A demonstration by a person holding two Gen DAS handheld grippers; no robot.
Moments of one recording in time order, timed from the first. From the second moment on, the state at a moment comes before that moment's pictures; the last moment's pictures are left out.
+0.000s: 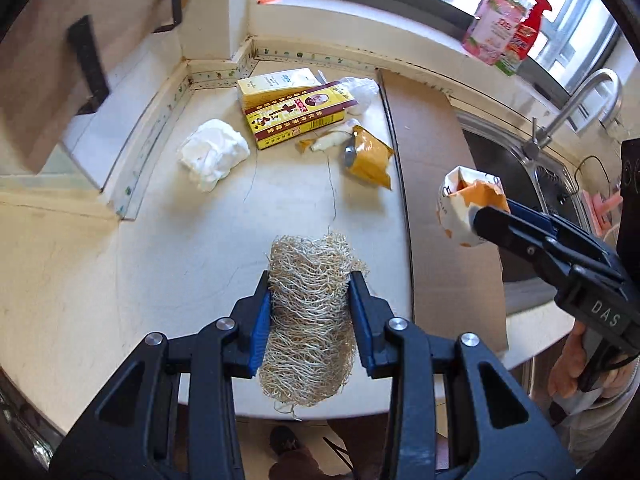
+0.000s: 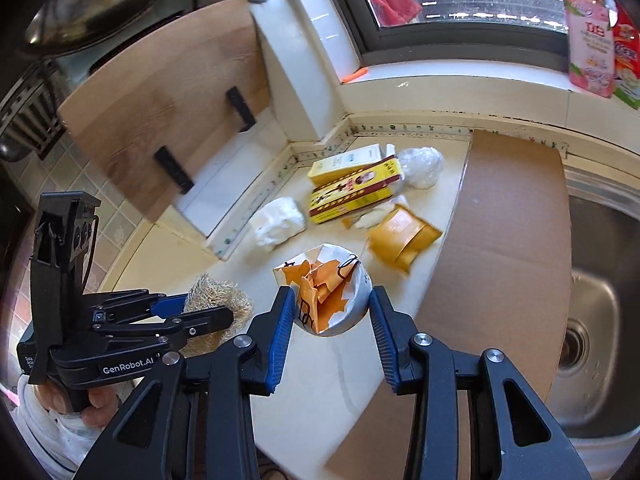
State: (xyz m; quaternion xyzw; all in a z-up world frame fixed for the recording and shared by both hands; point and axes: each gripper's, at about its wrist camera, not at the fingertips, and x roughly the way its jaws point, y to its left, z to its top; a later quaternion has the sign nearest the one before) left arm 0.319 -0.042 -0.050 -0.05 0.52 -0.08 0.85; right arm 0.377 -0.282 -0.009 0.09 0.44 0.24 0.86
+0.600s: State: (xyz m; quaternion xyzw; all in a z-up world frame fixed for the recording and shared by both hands) left arm 0.127 0.000 -0.082 -0.04 0.52 -0.11 0.85; right arm 0.107 -0.173 -0.031 0.06 0.46 0.18 0.87
